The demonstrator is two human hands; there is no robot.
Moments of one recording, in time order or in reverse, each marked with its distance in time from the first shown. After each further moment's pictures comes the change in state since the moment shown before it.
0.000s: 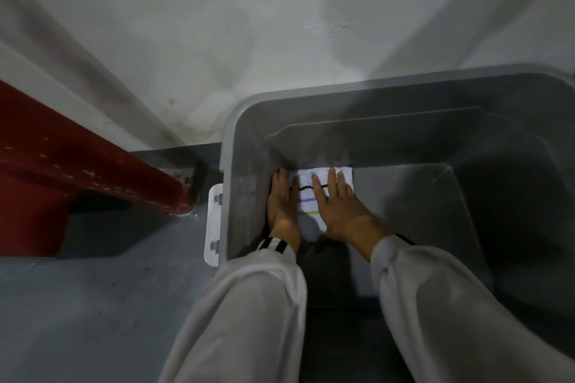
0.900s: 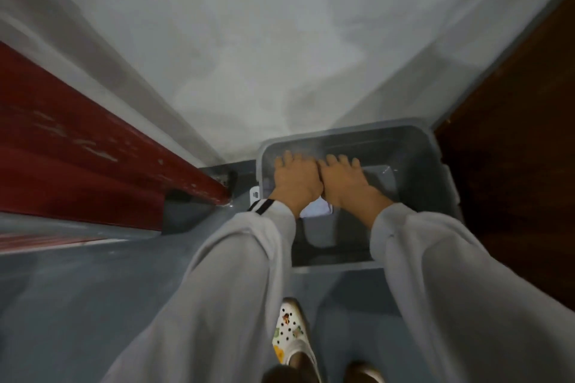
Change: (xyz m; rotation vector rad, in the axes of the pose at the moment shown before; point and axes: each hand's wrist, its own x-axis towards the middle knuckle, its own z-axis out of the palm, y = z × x) left_hand -0.305 -0.164 -0.269 -0.605 0.142 0.153; right_hand -0.239 -0.031 -0.296 0.085 0.049 0.124
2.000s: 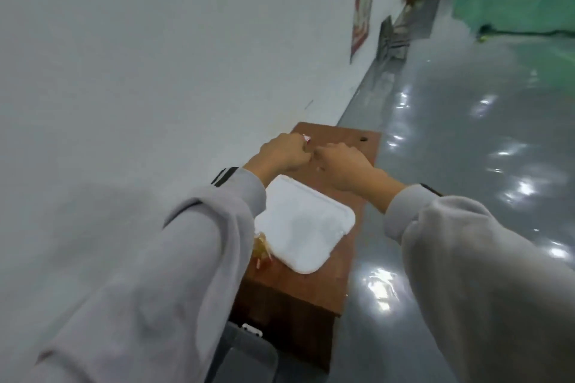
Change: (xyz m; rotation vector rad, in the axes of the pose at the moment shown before) left_hand -0.580 0.449 -0.607 0.200 0.341 1.171; right_hand -0.791 0.168 -0.558 0.163 0.681 0.932
